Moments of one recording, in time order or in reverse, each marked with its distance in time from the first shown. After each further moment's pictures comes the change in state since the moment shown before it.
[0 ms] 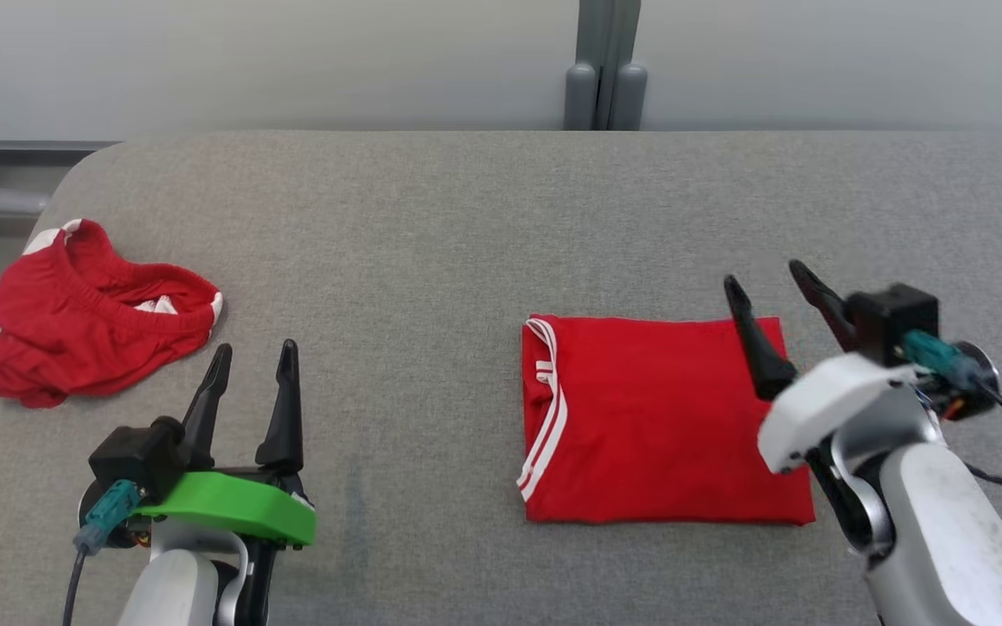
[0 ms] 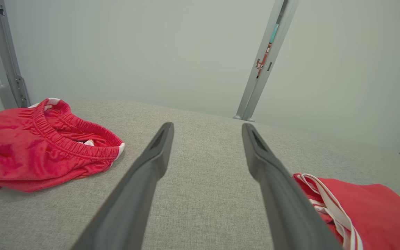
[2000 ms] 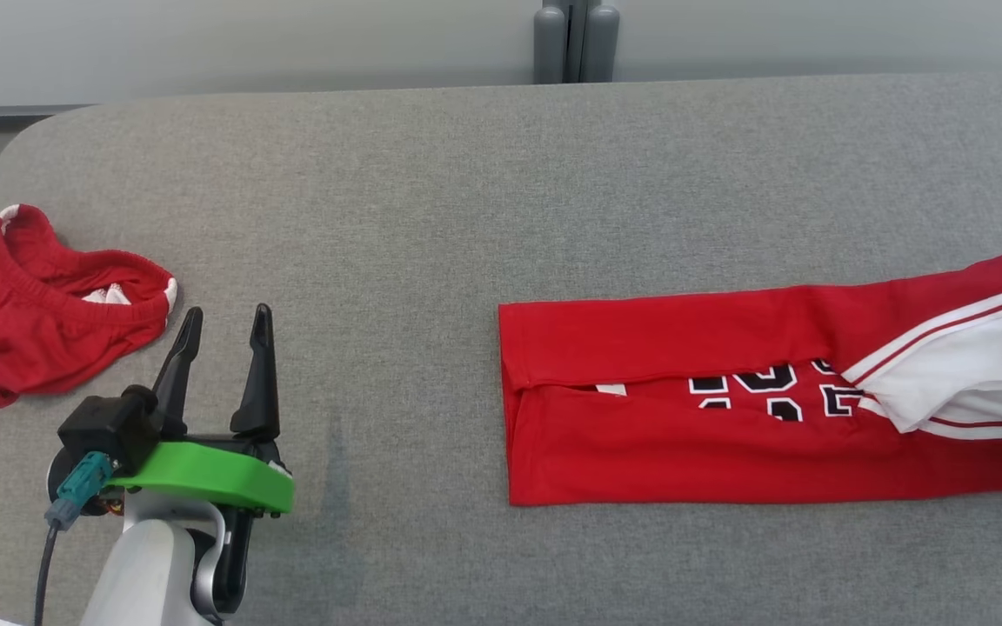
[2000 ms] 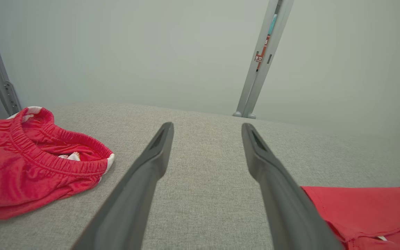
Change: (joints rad) left arm -0.045 0.024 0.025 -0.016 0.019 0.000 0.000; right arm -0.024 -0.200 -0.430 0.112 -0.028 0.001 0.560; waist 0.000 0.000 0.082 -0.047
